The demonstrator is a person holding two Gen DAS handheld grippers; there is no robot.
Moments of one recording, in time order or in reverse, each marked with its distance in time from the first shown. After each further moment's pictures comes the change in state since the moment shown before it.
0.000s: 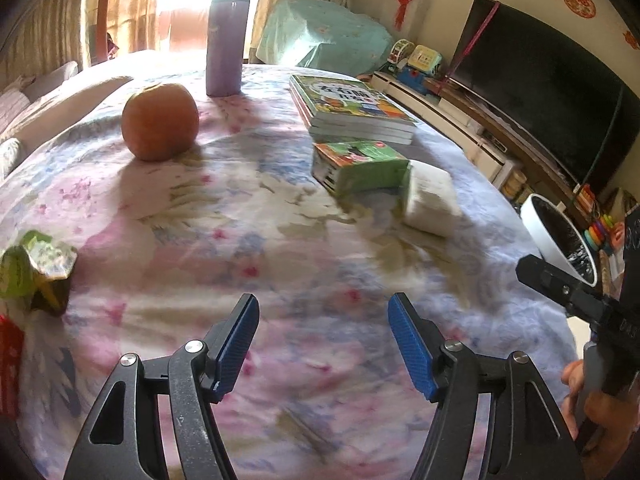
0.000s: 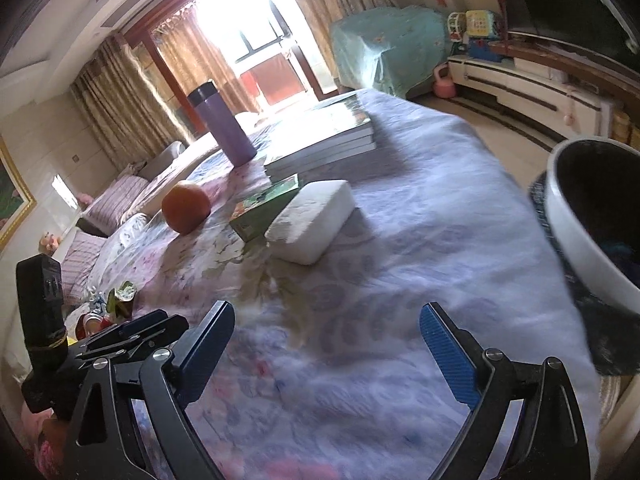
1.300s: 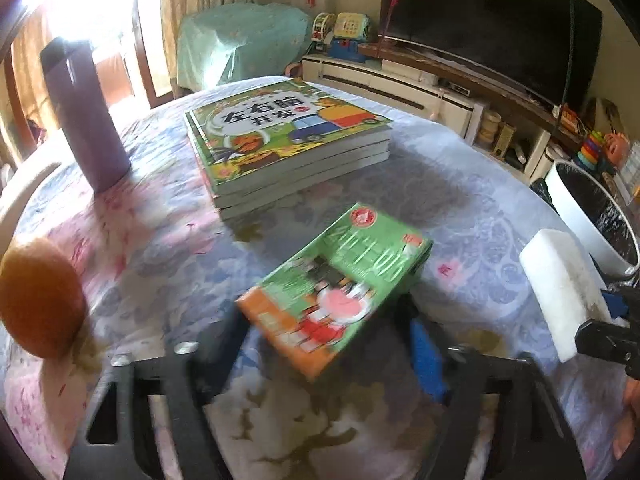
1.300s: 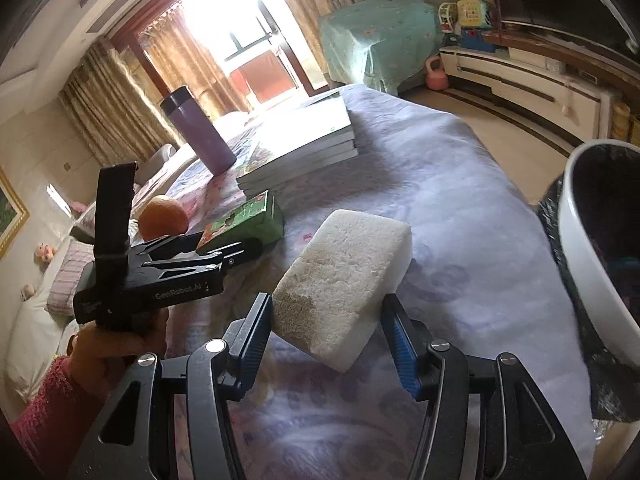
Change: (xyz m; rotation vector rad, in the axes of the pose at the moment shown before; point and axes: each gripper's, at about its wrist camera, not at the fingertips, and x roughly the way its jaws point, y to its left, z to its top) left arm 0.152 -0.044 0.099 0.351 0.047 -0.049; right arm 0.015 -0.027 0.020 0.042 0.014 -0.015
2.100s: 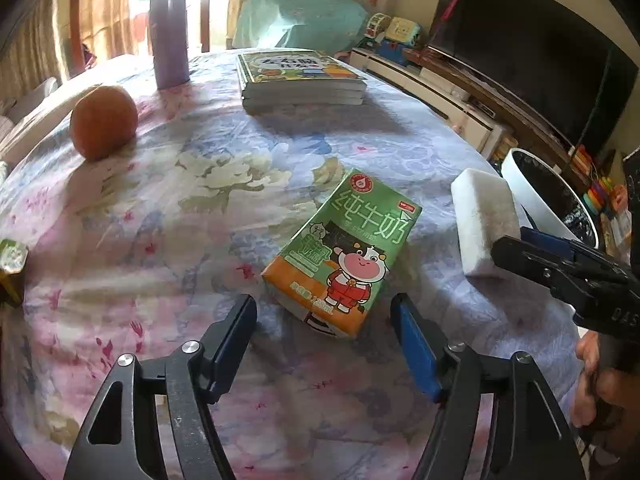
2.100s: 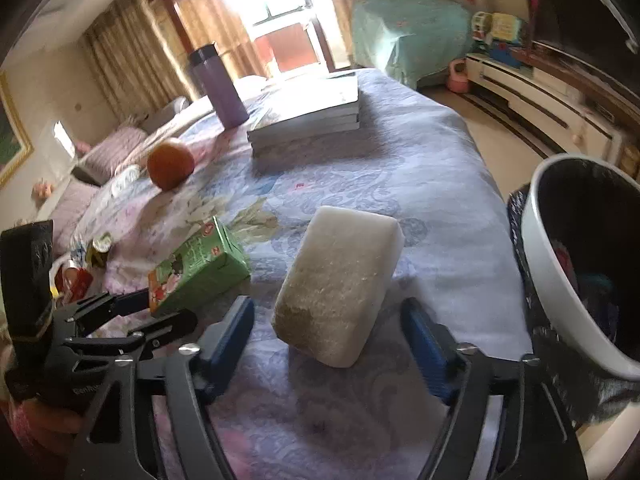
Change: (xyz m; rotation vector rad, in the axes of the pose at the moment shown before) left arm -0.102 -0.064 -0.095 -0.266 0.025 0.034; right arm -0.024 -0.004 -0.022 -0.171 0.076 -0.027
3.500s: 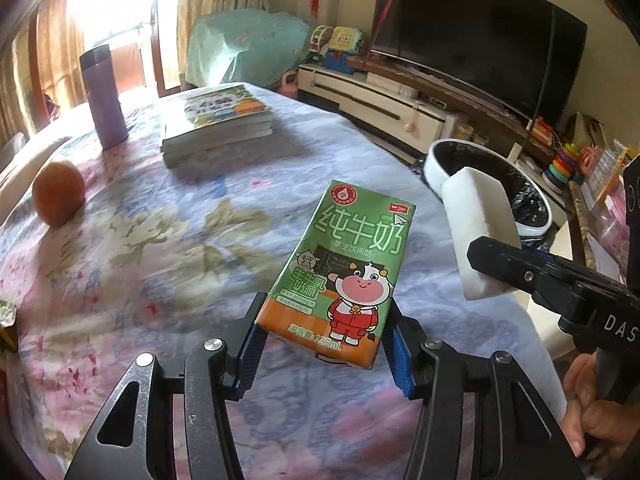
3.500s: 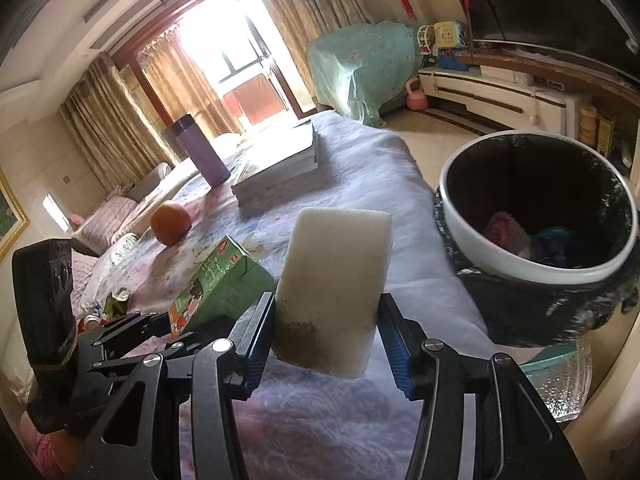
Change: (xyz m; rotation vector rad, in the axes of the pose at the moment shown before) left arm -0.027 -0.076 -0.001 0.163 -0.064 -0.063; right arm -0.062 -0.025 -0.029 0.184 -0.165 -0.010
